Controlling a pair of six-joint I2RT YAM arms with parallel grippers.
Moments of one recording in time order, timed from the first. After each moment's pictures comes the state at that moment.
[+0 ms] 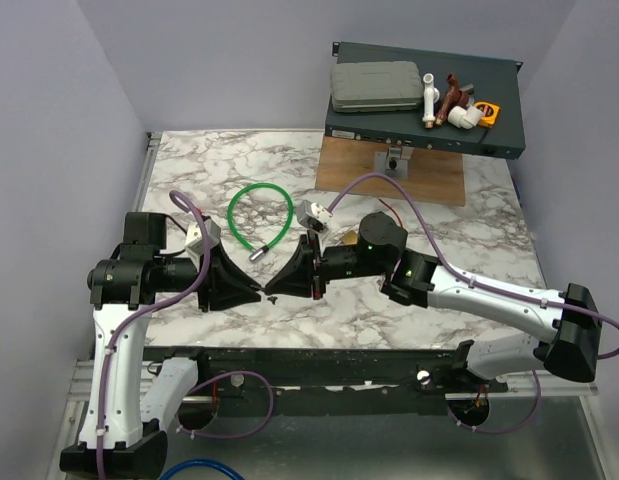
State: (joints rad) left arm -0.01 0.84 1.15 -1.35 1.43 0.64; right arm 1.09 1.31 1.03 0.30 -0.59 0.36
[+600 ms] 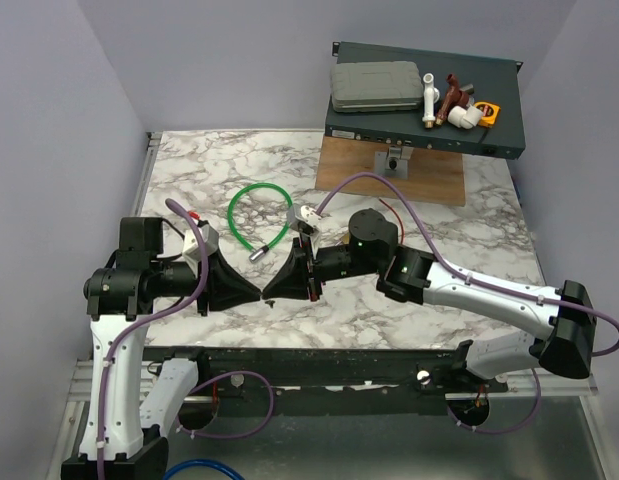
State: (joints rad) left arm -0.01 0.80 1.15 -1.33 1.42 0.63; right arm 1.09 1.34 1.10 0.18 -0.60 0.30
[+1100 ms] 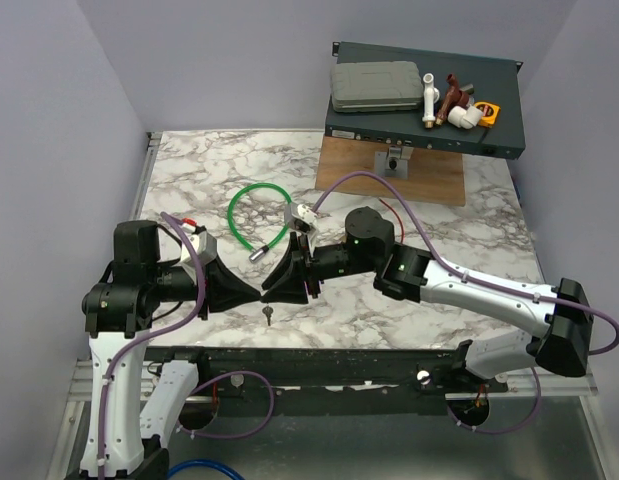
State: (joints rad) left arm -0.01 0.72 1.11 -1.20 1.40 0.53; right arm 1.09 1.36 1.11 0.17 -0.63 0.32
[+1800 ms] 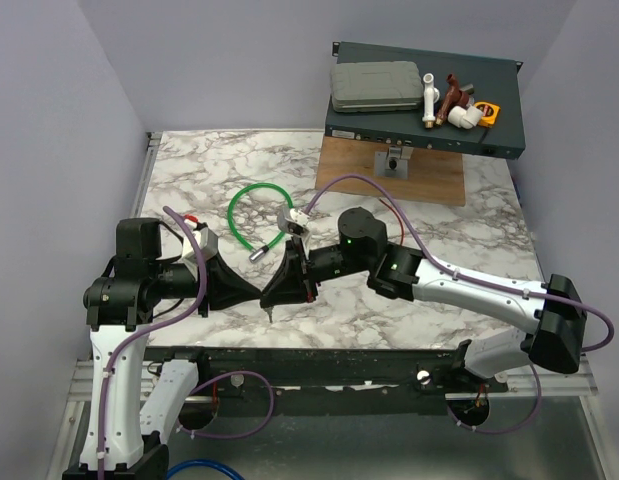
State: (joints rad) left arm -0.01 0.75 1.12 -1.22 1.40 0.55; right arm 1.09 1.40 1.11 0.19 -0.71 0.35
